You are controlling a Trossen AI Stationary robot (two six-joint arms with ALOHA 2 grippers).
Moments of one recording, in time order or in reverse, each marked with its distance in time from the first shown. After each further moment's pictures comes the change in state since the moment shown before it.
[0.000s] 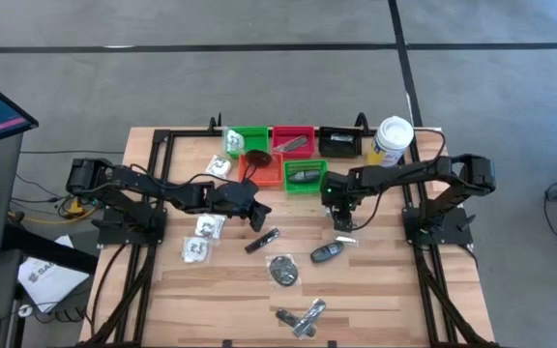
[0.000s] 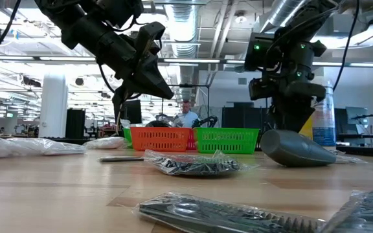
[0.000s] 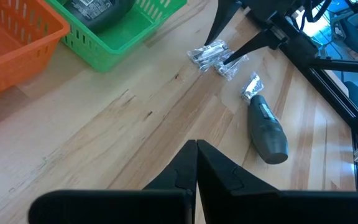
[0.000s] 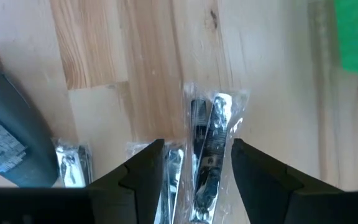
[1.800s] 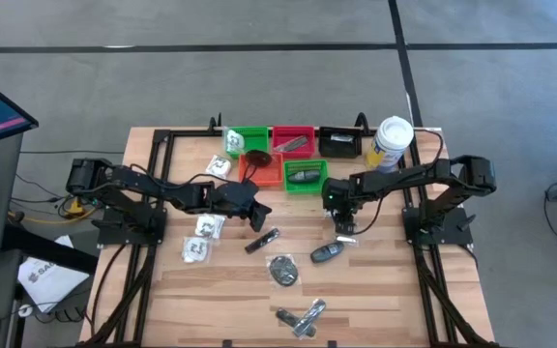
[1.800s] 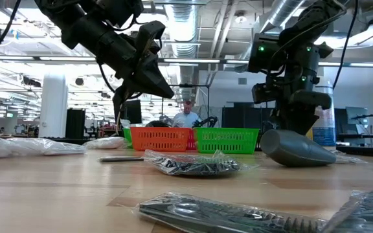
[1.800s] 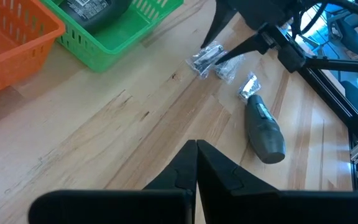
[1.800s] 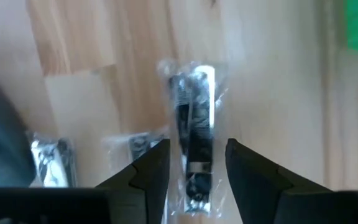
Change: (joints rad) left arm -0.001 0.000 0.000 0.007 0.005 0.001; right arm 0.040 0.000 -0.038 0.040 0.079 0.039
